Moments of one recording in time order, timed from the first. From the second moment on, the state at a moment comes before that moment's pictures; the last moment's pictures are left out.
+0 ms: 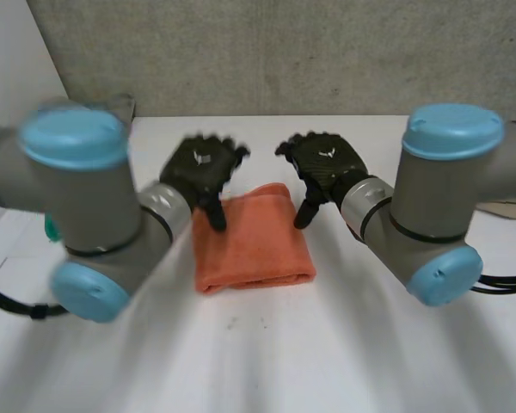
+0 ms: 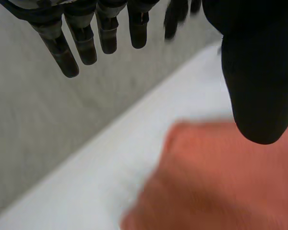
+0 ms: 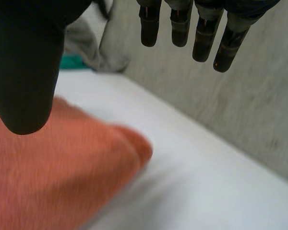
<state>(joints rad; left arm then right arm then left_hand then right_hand) 4.14 -2.06 -1.26 3.15 -1.52 3.44 2.13 -0.98 1.16 -0.01 1.42 2.96 0.20 0.21 0.22 0.21 0.05 0.20 0.22 0.22 0.24 0.07</state>
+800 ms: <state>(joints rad) 4.20 -1.80 -1.28 2.95 -1.09 3.36 2.31 -0.73 1.28 -0.37 1.57 2.73 0.20 0.22 0.22 0.21 0.05 0.20 0.22 0.22 0.24 0.06</state>
